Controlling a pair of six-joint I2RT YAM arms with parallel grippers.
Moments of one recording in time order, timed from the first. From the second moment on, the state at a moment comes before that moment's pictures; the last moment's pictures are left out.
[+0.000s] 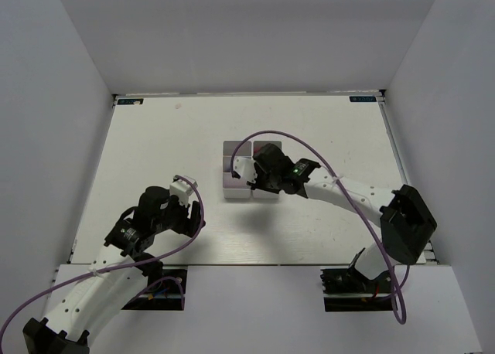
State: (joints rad) left arm -0.48 0.56 0.48 -0.62 0.19 -0.10; right arm 0.91 1.53 1.12 -0.50 0.10 -0.61
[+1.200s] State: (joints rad) left arm -0.48 0.61 0.48 -0.62 0.12 -0.11; right arm 0.47 1.37 1.33 -0.62 0.20 -0.16
